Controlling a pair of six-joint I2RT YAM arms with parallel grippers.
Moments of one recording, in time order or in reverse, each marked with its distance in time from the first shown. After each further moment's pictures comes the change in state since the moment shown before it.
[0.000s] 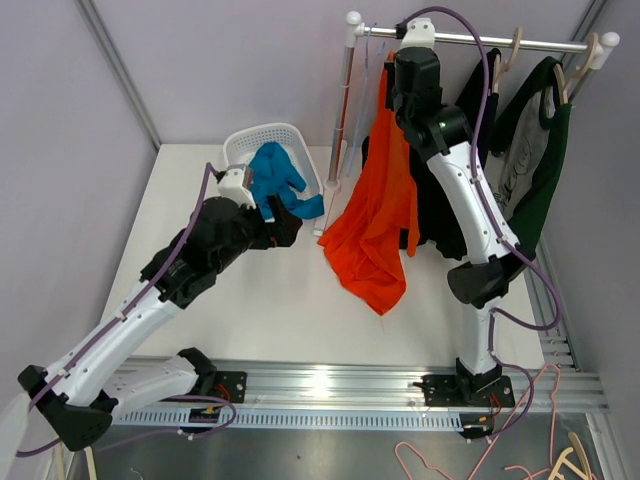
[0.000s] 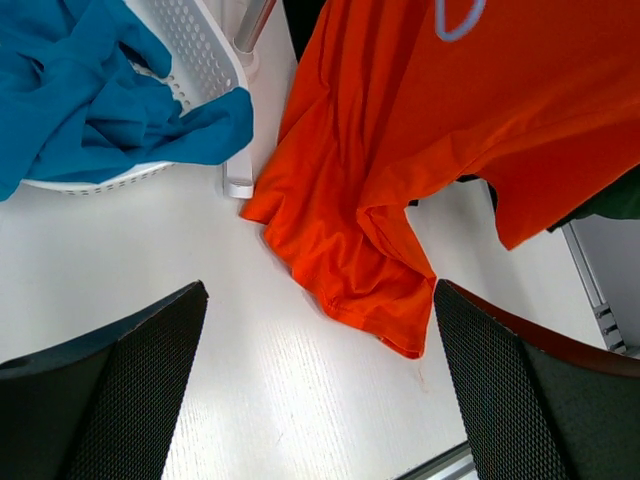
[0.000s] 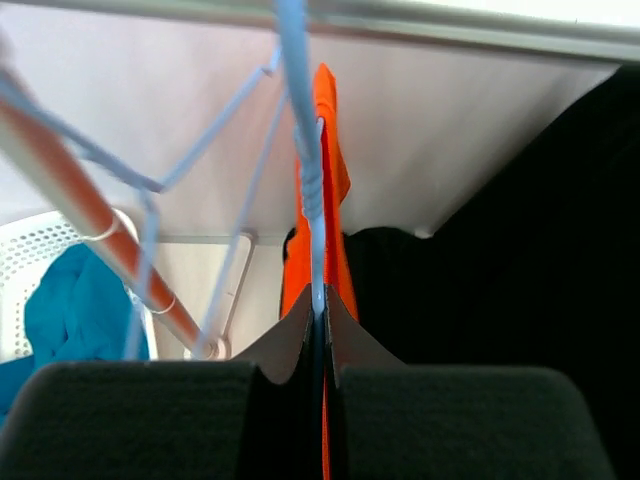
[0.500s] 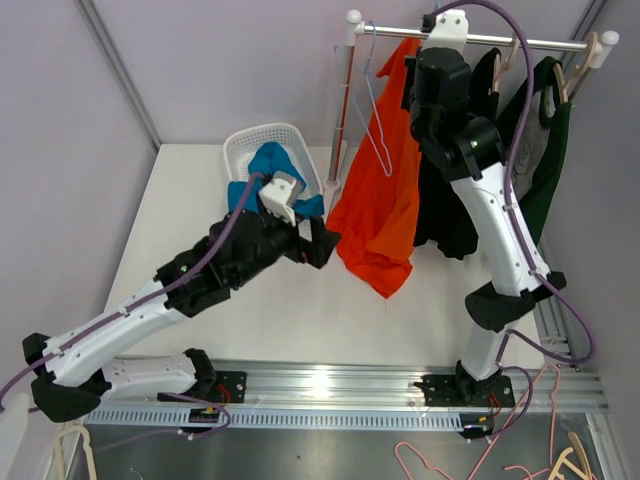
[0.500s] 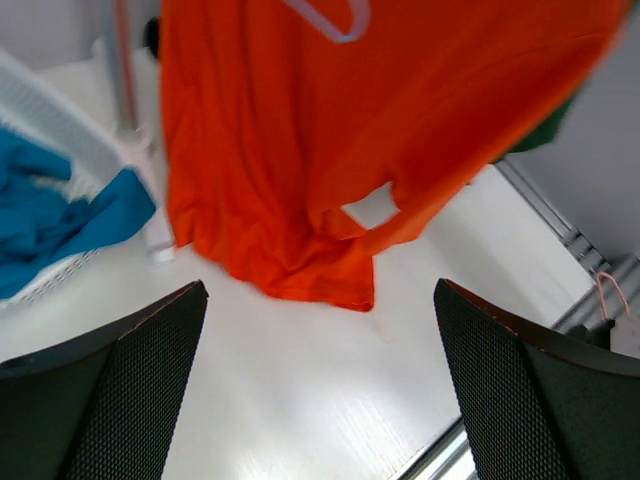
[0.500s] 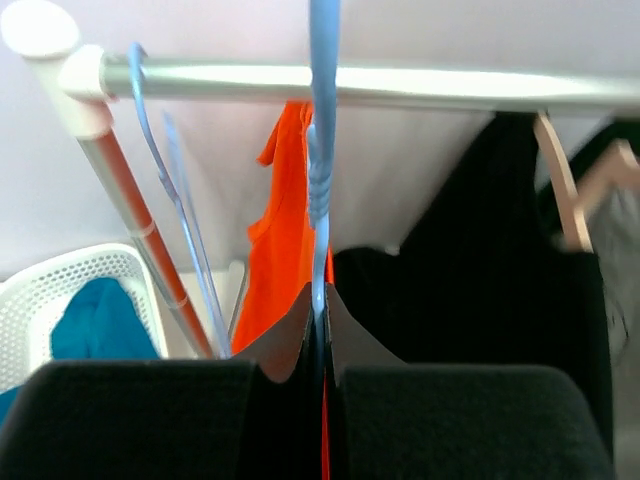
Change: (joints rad) left arm -0.263 0.056 0.105 0.074 -0.071 0.187; right arm 0.095 -0.175 -0.023 -0.012 0.159 -0.048
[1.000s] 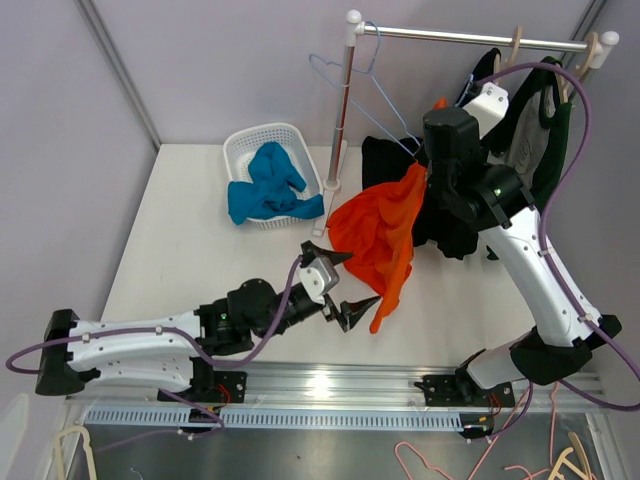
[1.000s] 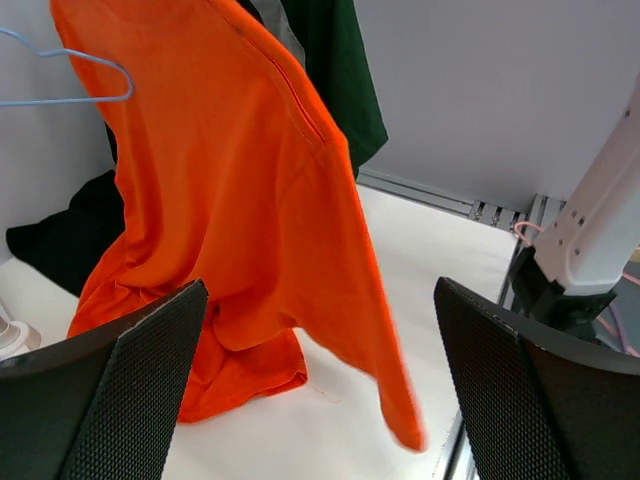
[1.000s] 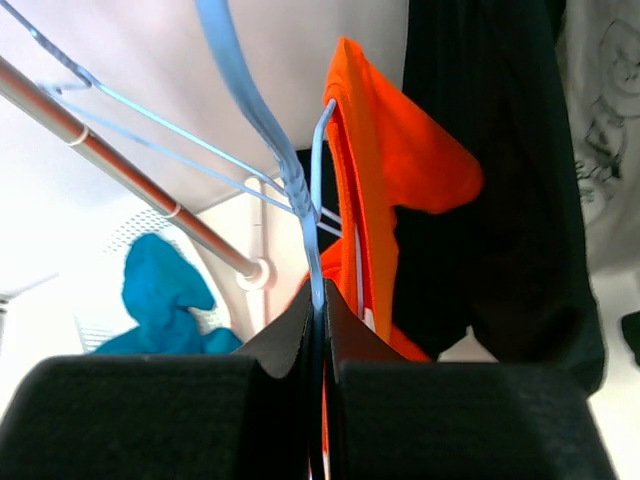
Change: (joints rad) left arm -0.426 -0.037 -0.352 0.666 -0.032 0.393; right arm 0.073 -0.404 -0.572 -0.130 0.166 0.580
